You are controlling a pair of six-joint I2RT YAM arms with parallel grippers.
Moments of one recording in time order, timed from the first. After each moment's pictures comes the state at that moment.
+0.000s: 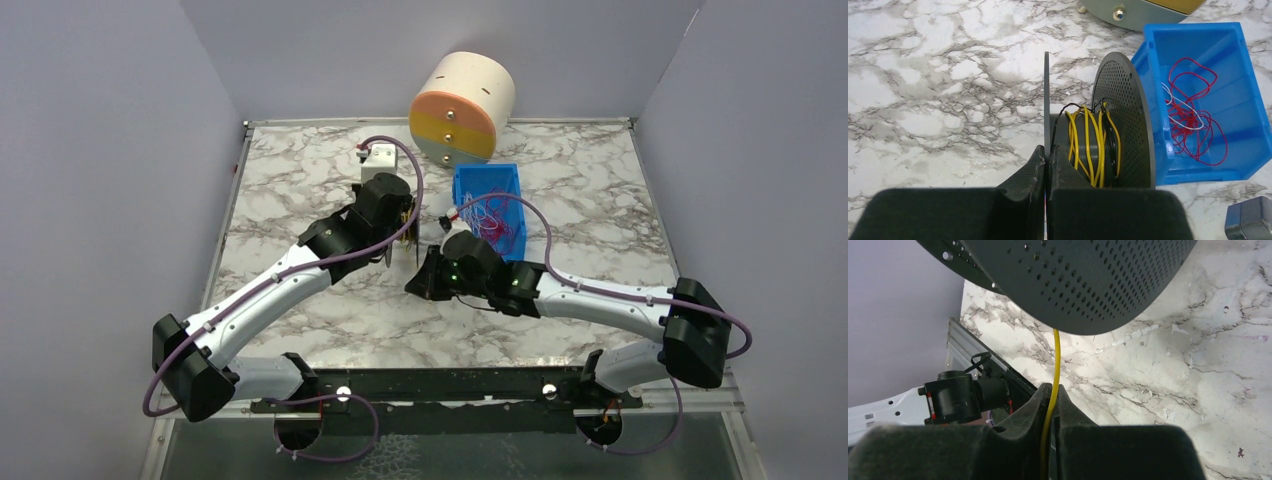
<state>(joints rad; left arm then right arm) -0.80 1.24 1.17 -0.49 -0.65 -0.42 1.08 1.39 0.93 -0.09 0.06 0.92</state>
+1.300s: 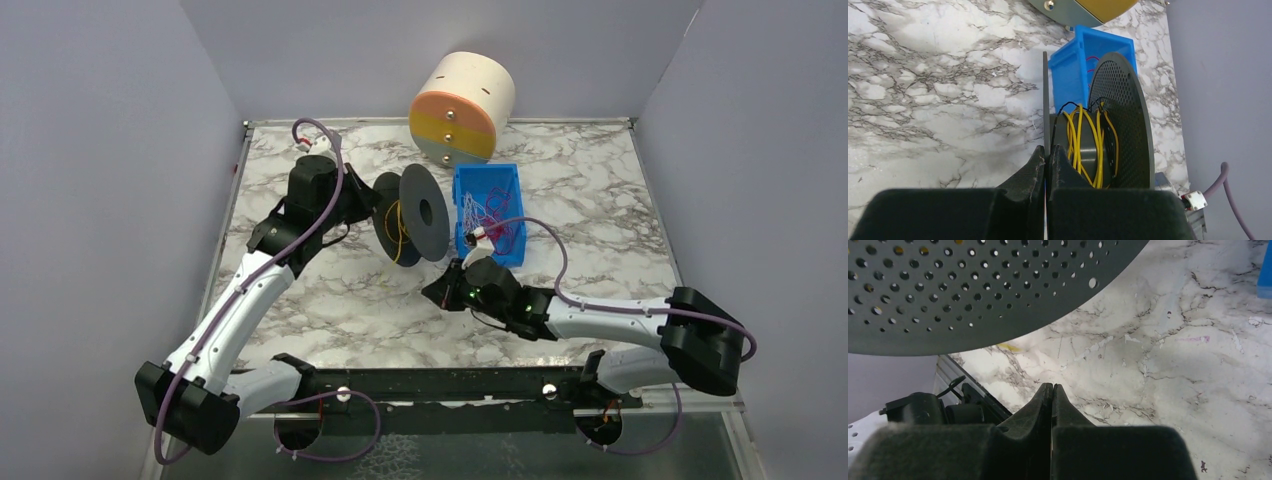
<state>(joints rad) -0.41 1.11 1.10 -0.42 0.04 -0.67 1.08 1.33 0.61 0.25 0.21 0.95</state>
